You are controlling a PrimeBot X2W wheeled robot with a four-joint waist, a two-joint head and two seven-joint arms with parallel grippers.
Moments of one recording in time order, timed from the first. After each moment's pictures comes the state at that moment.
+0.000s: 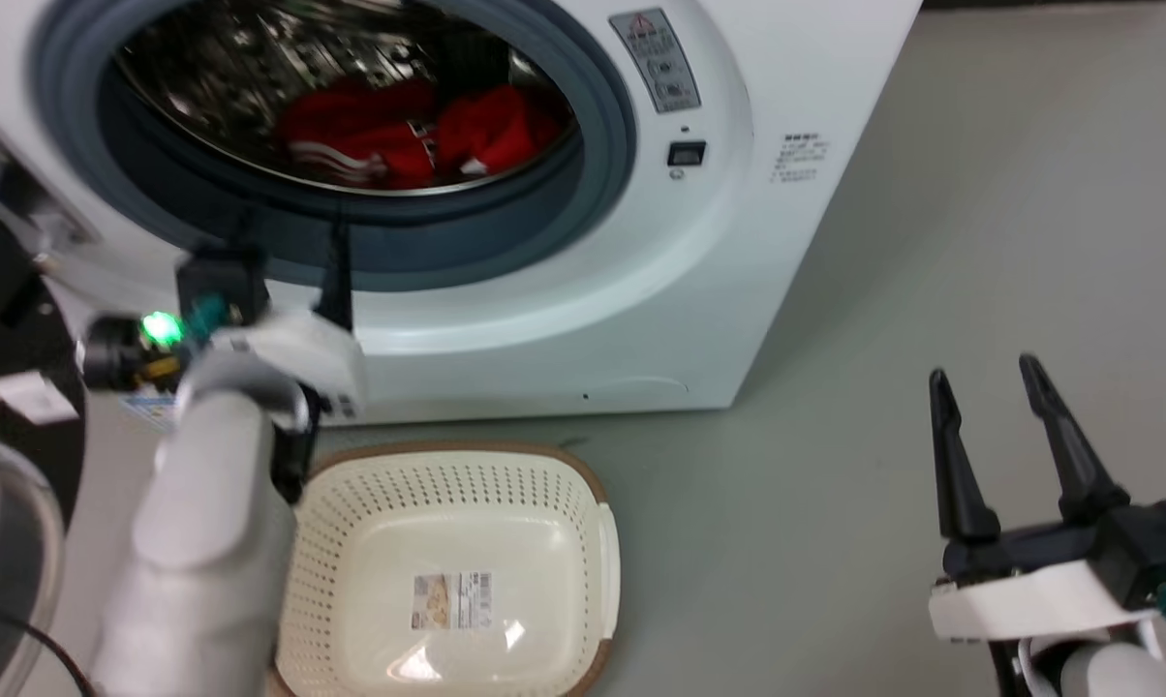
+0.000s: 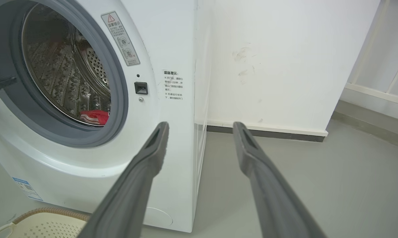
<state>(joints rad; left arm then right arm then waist) -0.65 0.16 -0.05 0.67 -0.06 -0.05 -0.25 -0.03 -0.05 0.00 -0.06 0.01 0.13 -0.26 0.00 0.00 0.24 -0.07</state>
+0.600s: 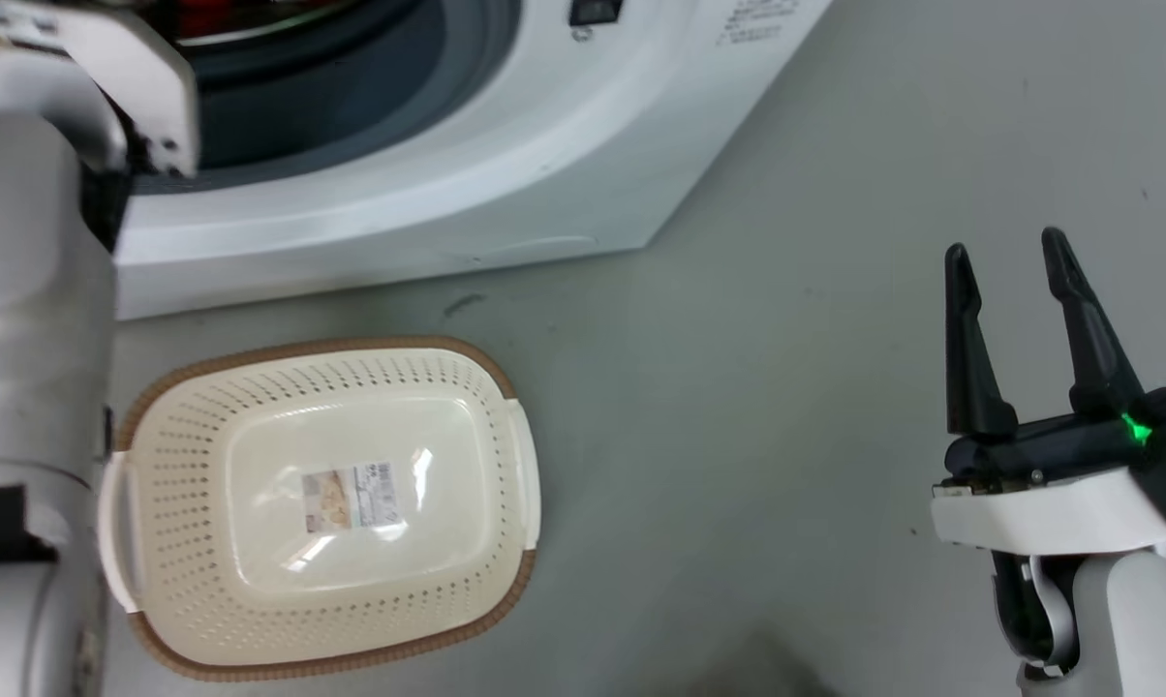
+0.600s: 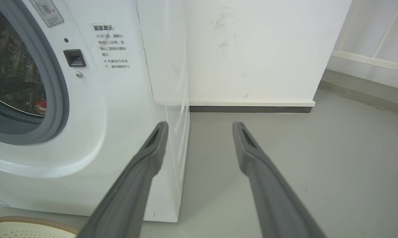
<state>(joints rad) -1.17 0.34 -0.12 1.01 -0.01 -0.11 -0.05 -0.20 -0.05 0.03 -0.09 0.11 0.13 -0.26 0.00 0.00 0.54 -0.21</state>
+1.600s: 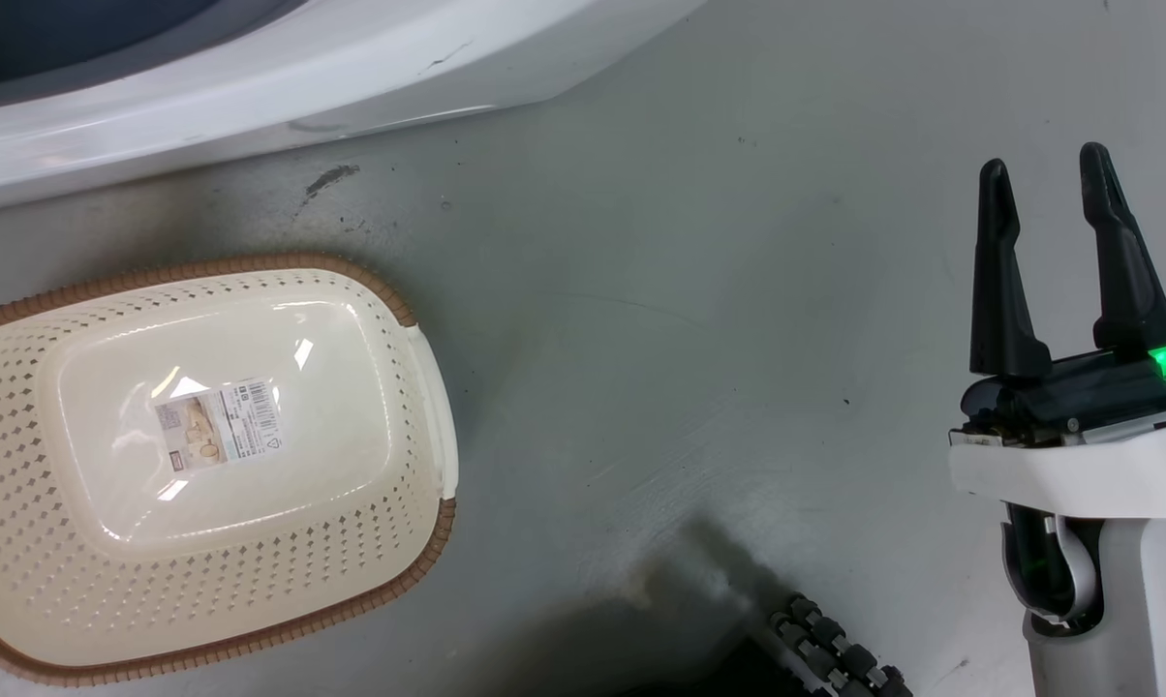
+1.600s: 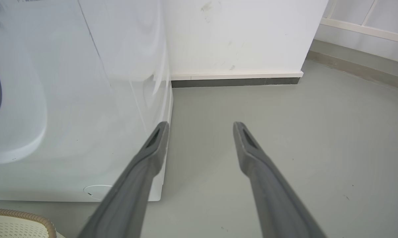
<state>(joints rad) -1.62 0.52 -0.36 1.13 -0.12 -0.13 0.48 -0.29 -0.05 0.03 -0.14 0.21 0.13 -0.26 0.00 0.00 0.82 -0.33</state>
